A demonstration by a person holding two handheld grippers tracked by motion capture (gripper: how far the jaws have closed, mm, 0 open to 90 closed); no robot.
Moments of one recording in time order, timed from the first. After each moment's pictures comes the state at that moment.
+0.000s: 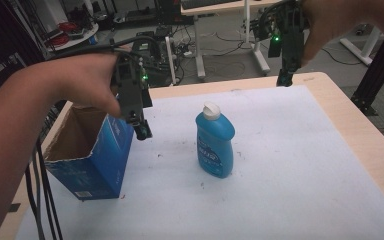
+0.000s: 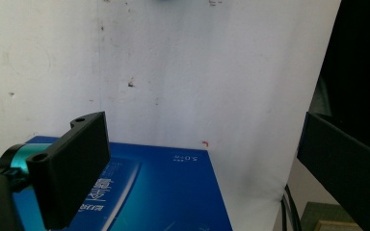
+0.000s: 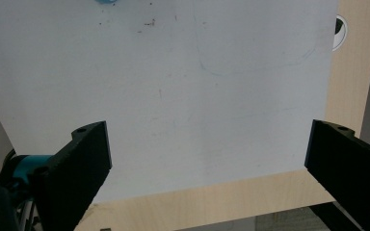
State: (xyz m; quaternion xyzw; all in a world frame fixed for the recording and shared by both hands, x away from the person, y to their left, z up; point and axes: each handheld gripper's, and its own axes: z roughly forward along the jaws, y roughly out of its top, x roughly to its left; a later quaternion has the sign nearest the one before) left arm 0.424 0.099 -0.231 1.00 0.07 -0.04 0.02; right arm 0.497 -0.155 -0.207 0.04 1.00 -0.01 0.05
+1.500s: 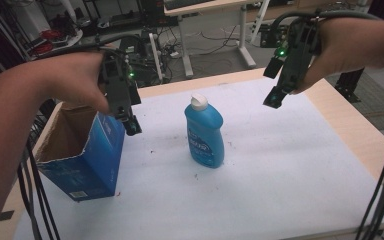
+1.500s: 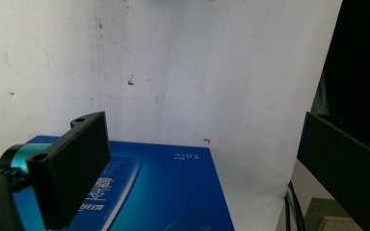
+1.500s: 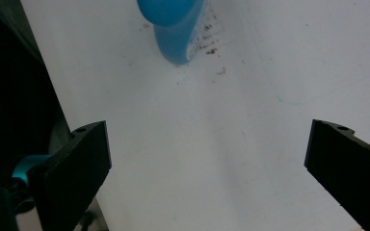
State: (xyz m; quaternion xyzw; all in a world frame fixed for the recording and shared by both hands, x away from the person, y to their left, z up) left arm 0.422 0.100 -0.233 1.00 0.06 -0.04 0.01; right arm 0.409 -0.190 -0.230 0.16 0.97 0.18 0.00
